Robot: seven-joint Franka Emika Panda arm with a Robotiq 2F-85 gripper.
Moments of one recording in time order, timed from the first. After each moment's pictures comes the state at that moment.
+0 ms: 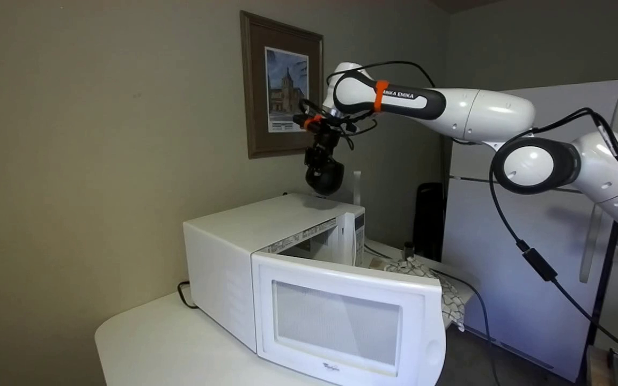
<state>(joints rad) 0.02 0.83 0.16 -0.54 -0.03 1.71 1.84</state>
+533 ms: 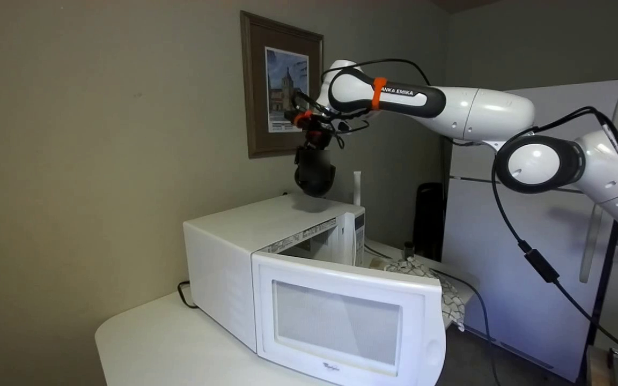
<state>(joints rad) 0.04 0.82 0.20 -0.56 -0.02 1.76 1.91</state>
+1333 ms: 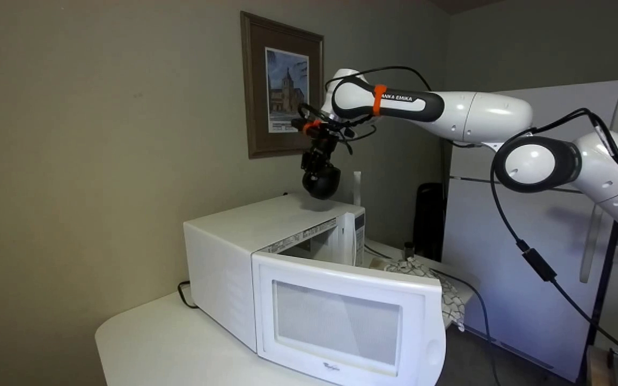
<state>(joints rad) -0.01 0.82 0.20 -0.58 -0.02 1.76 1.79</state>
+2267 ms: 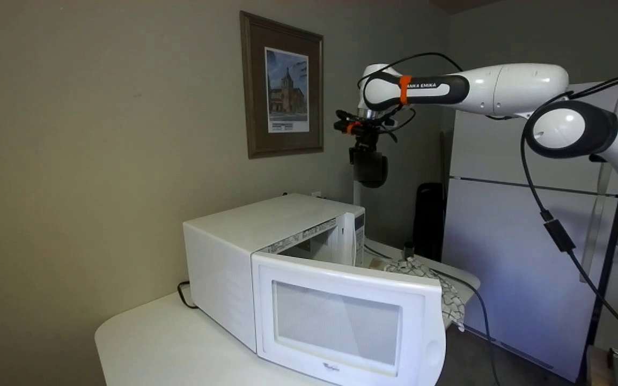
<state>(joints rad) -0.18 0.57 0.13 -0.92 -0.11 1.66 1.67</state>
